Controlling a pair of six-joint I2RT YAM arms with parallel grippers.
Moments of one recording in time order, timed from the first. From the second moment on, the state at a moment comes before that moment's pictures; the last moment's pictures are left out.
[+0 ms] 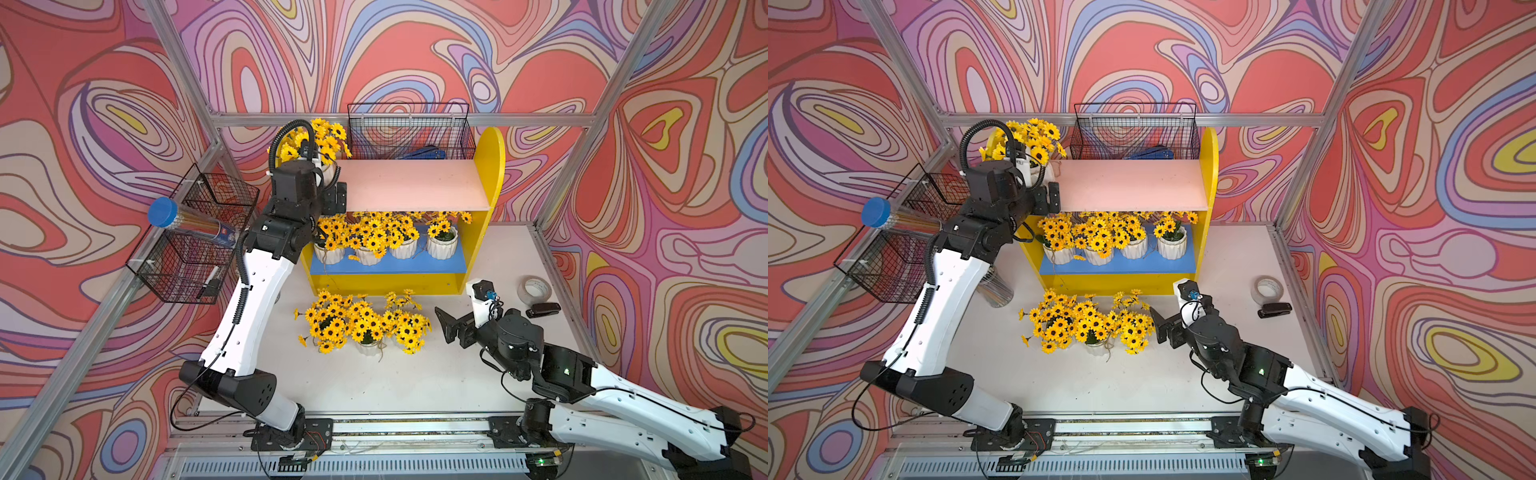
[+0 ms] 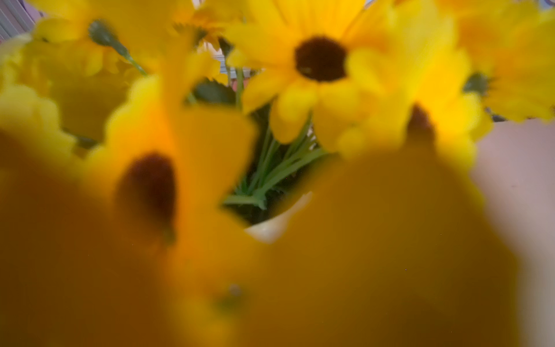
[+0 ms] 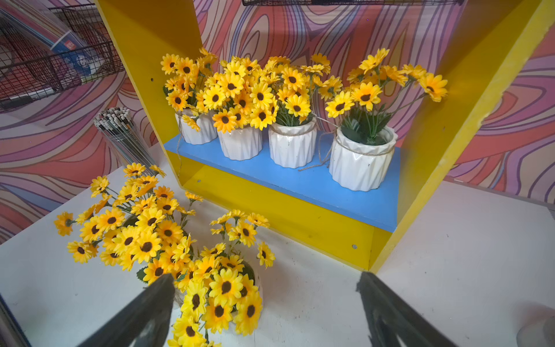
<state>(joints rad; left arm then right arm) -0.29 1.55 1.96 -0.68 -0.29 -0.03 1.06 0.78 0.79 -0.30 0.54 0.18</state>
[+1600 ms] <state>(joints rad) -0.23 1.62 1.77 -0.16 -0.25 0.00 1.06 0.84 0.79 -0.25 0.48 0.09</state>
